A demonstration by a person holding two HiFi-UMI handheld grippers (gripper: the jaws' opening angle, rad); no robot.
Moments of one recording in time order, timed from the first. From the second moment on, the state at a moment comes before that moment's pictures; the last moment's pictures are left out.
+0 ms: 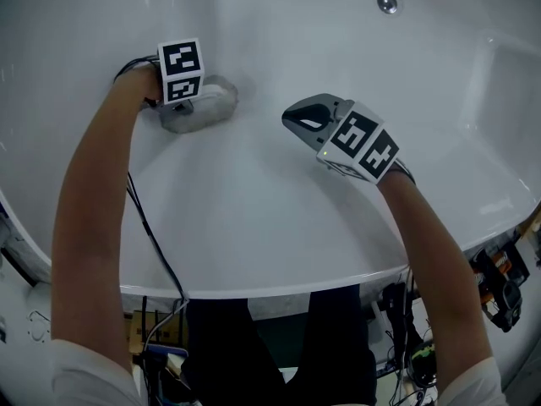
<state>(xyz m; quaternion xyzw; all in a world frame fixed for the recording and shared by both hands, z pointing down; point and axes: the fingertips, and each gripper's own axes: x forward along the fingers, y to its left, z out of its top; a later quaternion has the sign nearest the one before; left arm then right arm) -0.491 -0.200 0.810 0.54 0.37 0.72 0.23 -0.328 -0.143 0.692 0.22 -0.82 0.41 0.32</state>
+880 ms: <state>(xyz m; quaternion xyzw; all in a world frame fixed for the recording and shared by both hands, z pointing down) -0.547 -0.205 0.686 0.52 0.36 0.73 0.24 -0.367 -0.156 0.624 0.17 -0.85 0.38 0.34</state>
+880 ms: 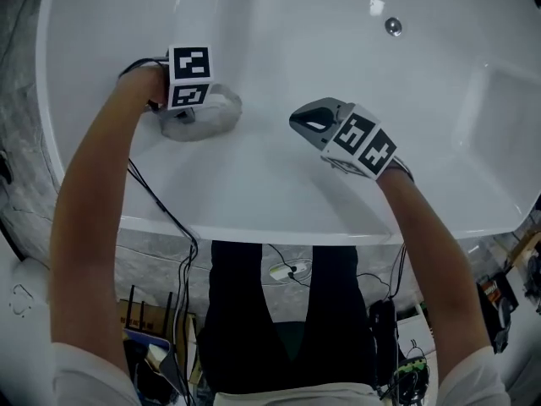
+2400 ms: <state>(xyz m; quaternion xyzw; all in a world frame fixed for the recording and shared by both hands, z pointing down) -0.604 -0.196 0.485 0.66 0.34 0.66 0.14 -0.527 -0.176 0.453 0.15 -0.86 0.36 0.32</state>
